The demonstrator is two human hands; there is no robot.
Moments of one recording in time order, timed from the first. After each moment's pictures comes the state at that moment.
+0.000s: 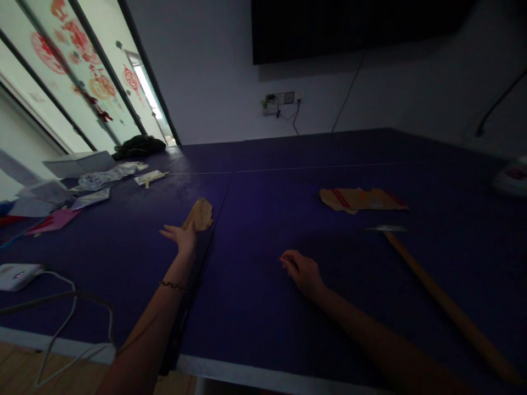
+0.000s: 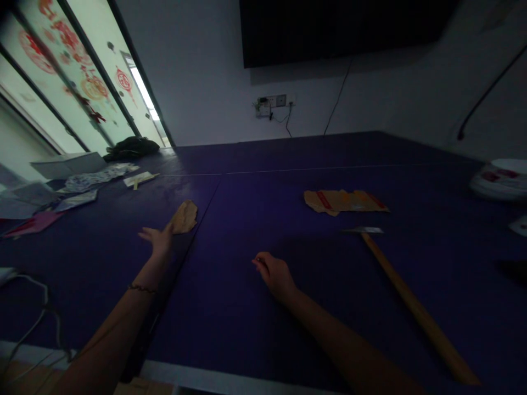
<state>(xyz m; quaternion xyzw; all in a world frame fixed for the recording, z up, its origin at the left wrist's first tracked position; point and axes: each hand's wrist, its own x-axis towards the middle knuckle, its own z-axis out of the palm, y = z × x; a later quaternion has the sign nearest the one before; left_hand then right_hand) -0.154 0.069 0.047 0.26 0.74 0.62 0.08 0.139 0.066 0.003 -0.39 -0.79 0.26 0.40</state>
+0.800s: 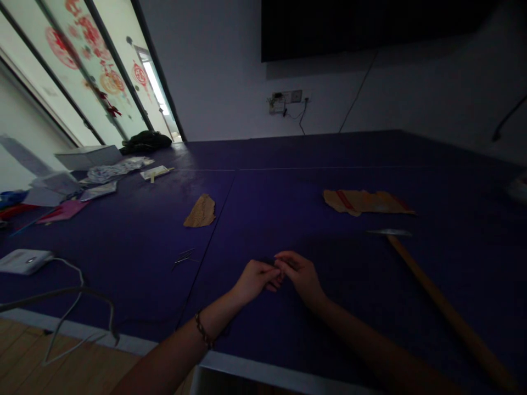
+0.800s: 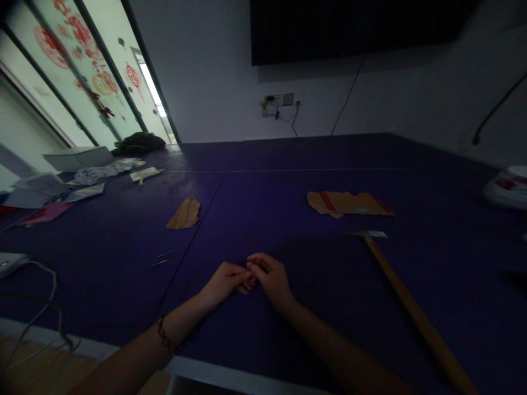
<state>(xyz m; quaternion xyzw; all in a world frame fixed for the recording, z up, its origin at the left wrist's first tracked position) 0.000 0.008 0.023 0.48 0.54 0.38 0.58 0.129 0.049 0.009 -0.38 -0.59 0.54 0.45</state>
